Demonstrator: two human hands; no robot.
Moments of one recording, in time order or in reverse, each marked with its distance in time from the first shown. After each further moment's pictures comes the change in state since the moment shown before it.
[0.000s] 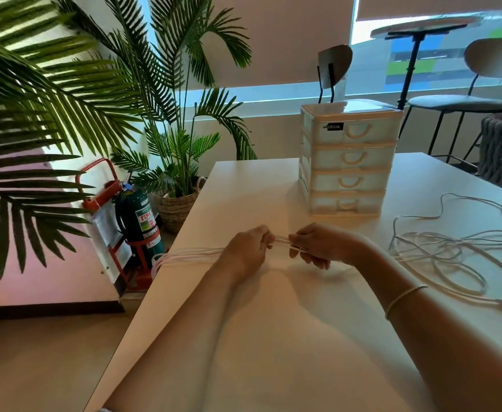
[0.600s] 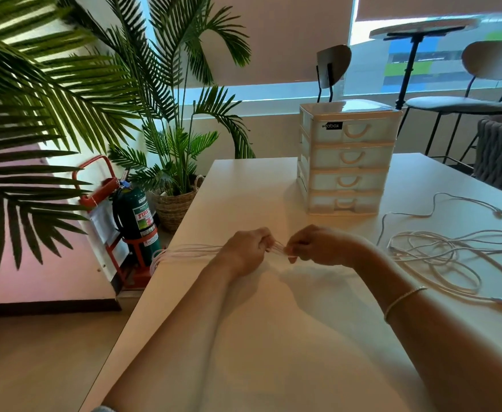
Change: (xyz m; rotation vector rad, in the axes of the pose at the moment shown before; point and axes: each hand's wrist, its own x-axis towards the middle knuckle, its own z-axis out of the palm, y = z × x) left_hand 0.000 0.000 -0.007 0.007 -0.108 -0.050; right_hand -0.014 -0.005 -0.002 -0.272 0.060 -0.134
